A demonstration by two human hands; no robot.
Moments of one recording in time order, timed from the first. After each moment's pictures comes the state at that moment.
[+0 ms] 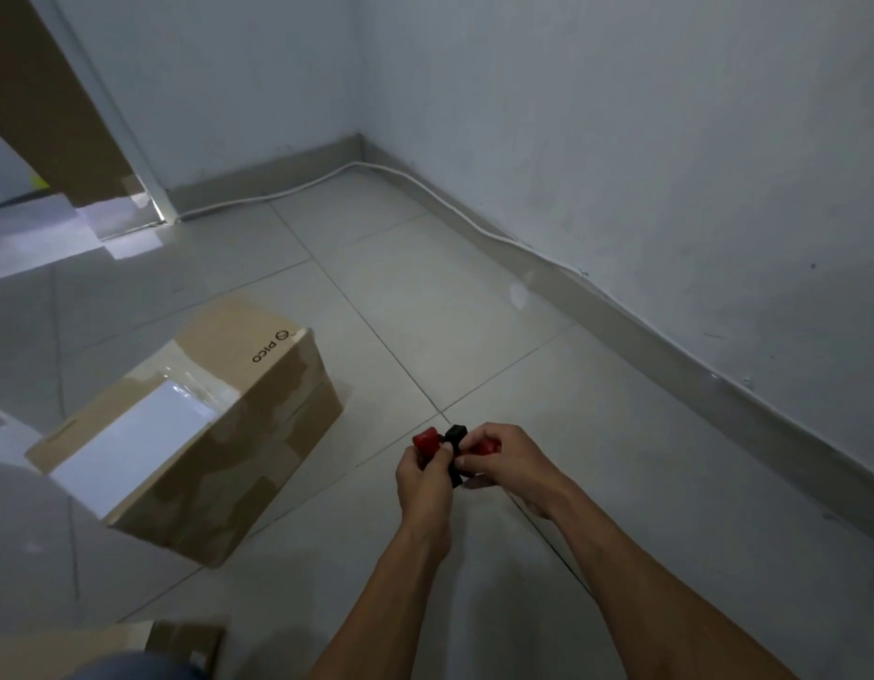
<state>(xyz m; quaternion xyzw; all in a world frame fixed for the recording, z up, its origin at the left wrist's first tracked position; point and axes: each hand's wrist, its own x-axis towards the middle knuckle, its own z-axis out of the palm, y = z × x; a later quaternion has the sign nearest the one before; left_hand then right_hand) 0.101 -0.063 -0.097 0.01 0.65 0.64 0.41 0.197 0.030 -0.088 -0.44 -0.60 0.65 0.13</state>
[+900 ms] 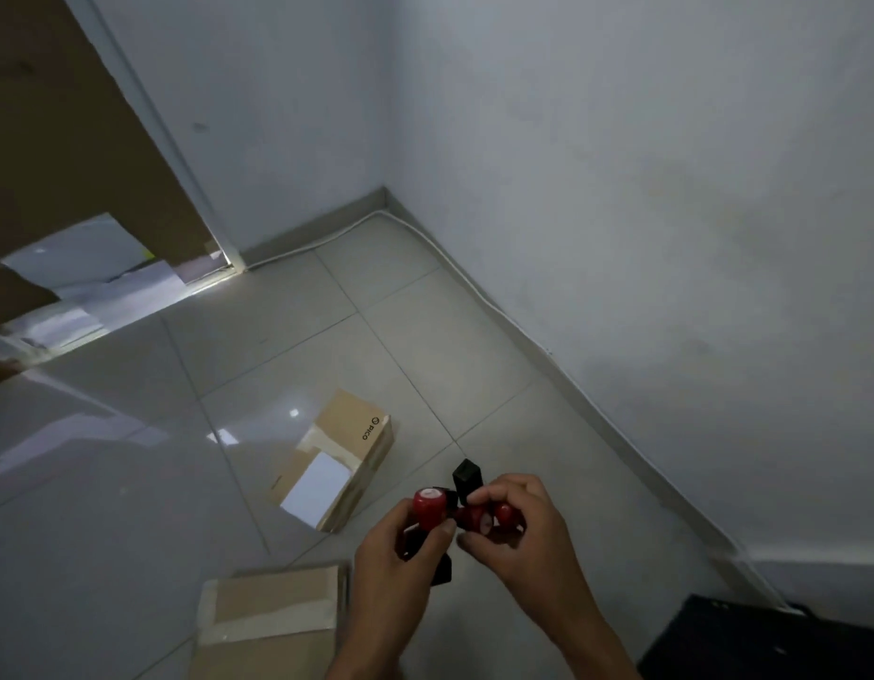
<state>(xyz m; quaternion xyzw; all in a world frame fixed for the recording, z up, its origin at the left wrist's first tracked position) 0.028 -0.226 0.513 0.18 0.71 0.49 0.46 0.167 -0.133 0.499 -0.48 -0.67 0.54 0.20</state>
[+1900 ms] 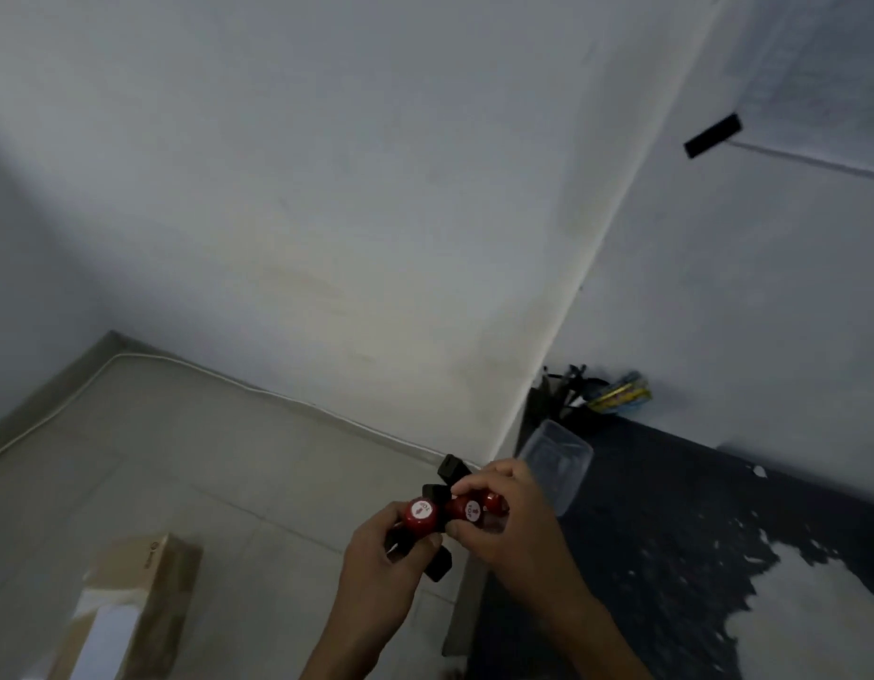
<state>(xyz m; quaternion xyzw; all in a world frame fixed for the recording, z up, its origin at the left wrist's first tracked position) 0.388 -0.239 0.750 0.47 0.58 0.37 0.55 0.568 -0.223 0.765 -0.61 -0.60 0.36 0.35</state>
